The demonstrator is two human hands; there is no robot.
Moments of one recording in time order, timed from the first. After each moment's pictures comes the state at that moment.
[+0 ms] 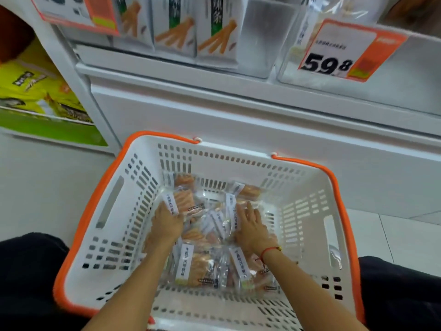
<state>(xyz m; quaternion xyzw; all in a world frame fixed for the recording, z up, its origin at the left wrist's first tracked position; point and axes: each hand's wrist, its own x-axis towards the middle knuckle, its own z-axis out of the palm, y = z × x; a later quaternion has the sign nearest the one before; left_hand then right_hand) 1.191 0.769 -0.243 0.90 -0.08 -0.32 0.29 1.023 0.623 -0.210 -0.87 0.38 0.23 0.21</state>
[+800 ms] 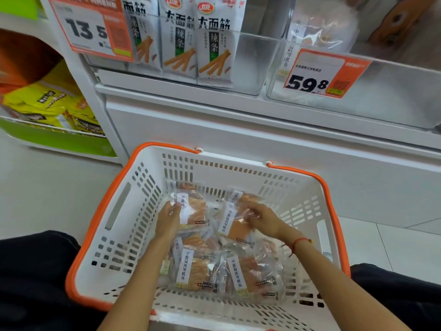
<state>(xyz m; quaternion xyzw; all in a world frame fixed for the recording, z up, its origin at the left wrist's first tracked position) 1.178 0.769 -0.162 0.80 -0.04 -0.35 0.49 1.016 0.582 -0.140 -0.86 0.29 0.07 0.42</state>
